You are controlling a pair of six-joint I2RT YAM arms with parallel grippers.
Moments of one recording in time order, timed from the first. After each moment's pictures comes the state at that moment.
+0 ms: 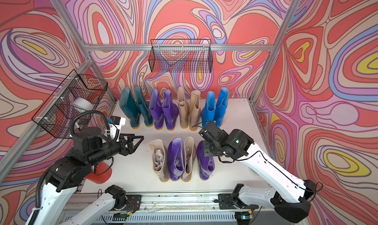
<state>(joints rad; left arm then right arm) -0.43 0.74 1.19 -0.92 0.24 -0.37 0.85 1.16 1.42 -1.40 0.22 0.71</state>
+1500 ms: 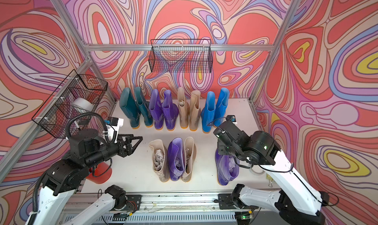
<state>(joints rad) -0.43 0.72 1.19 -0.92 0.23 -0.37 0.85 1.12 1.65 -1.58 0.39 0.71</state>
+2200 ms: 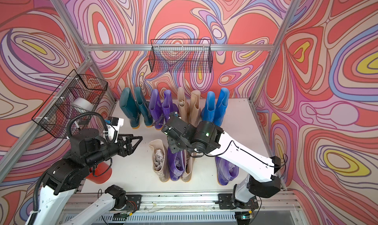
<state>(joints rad) -0.43 0.72 1.19 -0.92 0.22 -0.36 1.15 1.56 1.94 -1.34 0.28 0.65</state>
